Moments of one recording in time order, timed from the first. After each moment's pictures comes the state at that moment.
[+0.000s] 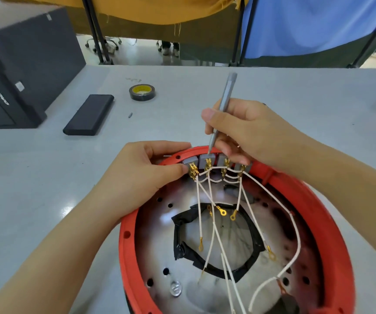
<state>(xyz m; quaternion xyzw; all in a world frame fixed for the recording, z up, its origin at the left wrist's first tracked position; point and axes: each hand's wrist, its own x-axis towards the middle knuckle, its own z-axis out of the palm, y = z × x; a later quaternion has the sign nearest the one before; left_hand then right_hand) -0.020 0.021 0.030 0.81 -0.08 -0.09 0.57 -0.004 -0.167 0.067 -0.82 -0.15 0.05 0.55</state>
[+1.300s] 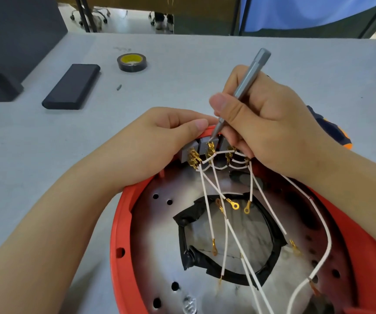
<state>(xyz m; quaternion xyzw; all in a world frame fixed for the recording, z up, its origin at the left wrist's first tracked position) -0.005 0.004 0.024 0.80 -0.23 -0.16 0.54 -0.031 -0.170 0.047 -0.85 -0.22 -0.10 0.46</state>
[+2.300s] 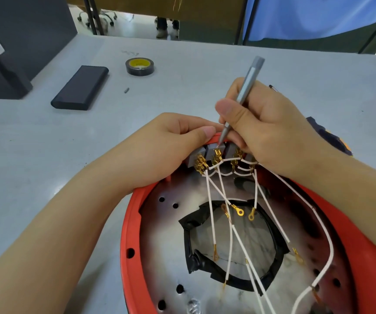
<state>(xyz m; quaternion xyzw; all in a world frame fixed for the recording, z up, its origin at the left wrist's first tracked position) -0.002 0.004 0.023 0.79 -0.24 -0.16 0.54 -0.016 -0.166 0.047 -0.85 -0.20 -0.05 0.48</state>
